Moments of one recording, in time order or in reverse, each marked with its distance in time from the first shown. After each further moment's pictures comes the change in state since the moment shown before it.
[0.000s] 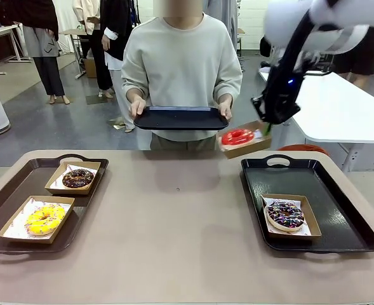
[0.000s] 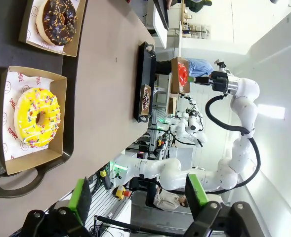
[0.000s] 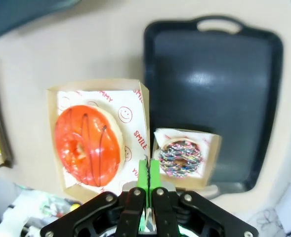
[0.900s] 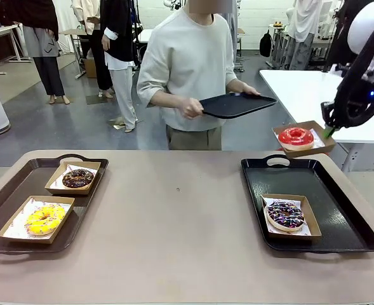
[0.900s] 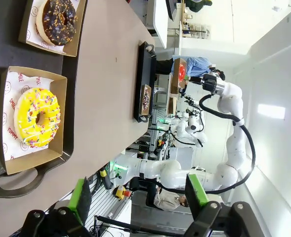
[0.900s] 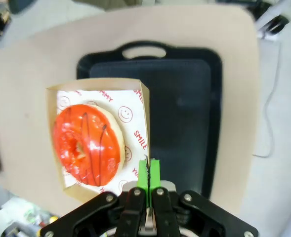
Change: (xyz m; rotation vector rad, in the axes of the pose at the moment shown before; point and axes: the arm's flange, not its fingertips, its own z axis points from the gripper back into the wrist) left arm 0.000 0.000 0.000 0.001 0.000 -0.001; right arm 0.010 -0.174 -0.028 0.111 -0.133 0.011
